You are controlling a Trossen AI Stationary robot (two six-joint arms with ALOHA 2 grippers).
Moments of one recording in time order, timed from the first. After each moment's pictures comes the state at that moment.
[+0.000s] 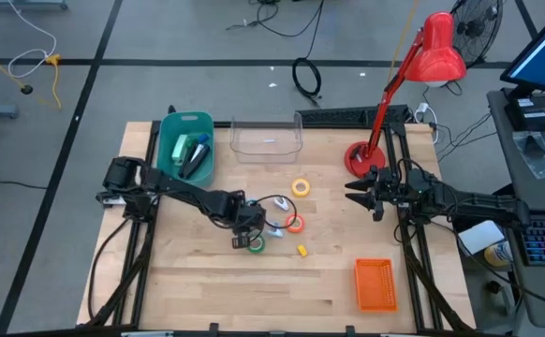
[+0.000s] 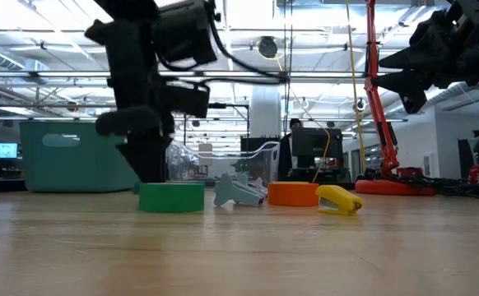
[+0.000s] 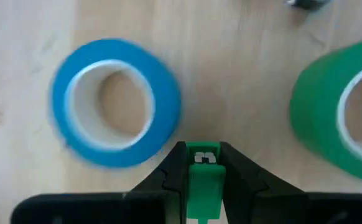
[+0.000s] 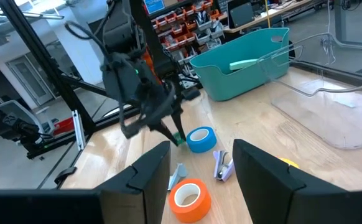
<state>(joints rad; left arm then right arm) -0.14 1.81 1.08 -0.60 -0.15 -0.24 -0.17 0.23 0.13 0.03 -0.11 0.38</state>
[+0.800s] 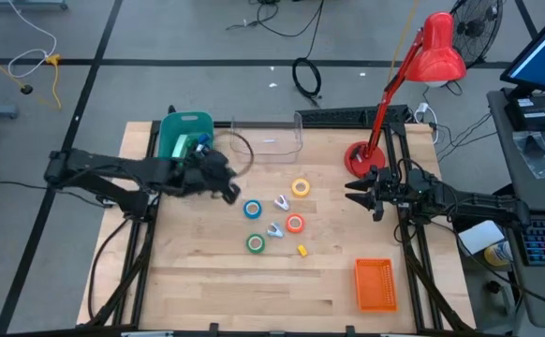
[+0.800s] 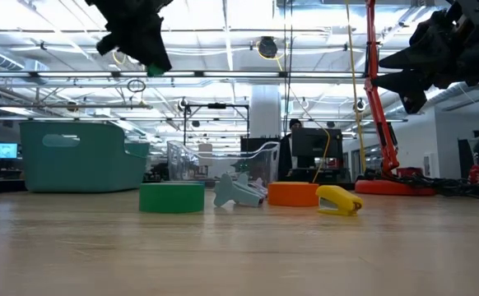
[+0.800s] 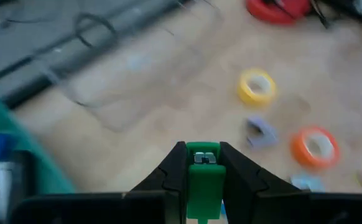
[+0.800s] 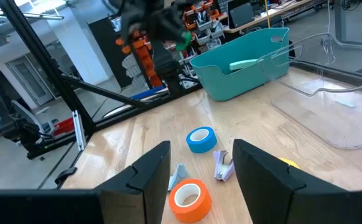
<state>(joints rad) -0.06 1.25 1.09 -0.73 -0.55 -0.70 -0.17 0.23 0.13 0.03 -0.11 0.38</state>
